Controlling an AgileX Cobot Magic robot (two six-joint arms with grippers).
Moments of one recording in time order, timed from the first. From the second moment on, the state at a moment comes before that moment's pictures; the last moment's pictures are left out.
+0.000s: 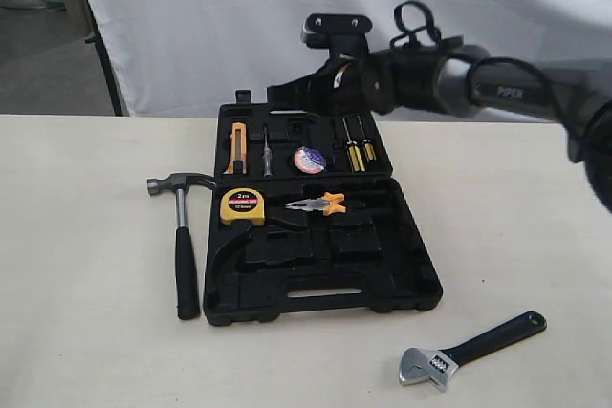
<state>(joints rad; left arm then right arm) 0.13 0.00 -0.01 0.02 0.10 -0.31 0.59 2.25 -1.79 -0.05 0.21 0.22</state>
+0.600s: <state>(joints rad) 0.13 0.00 -0.01 0.02 0.10 -0.31 0.59 1.90 -1.66 -0.04 0.80 -0.11</state>
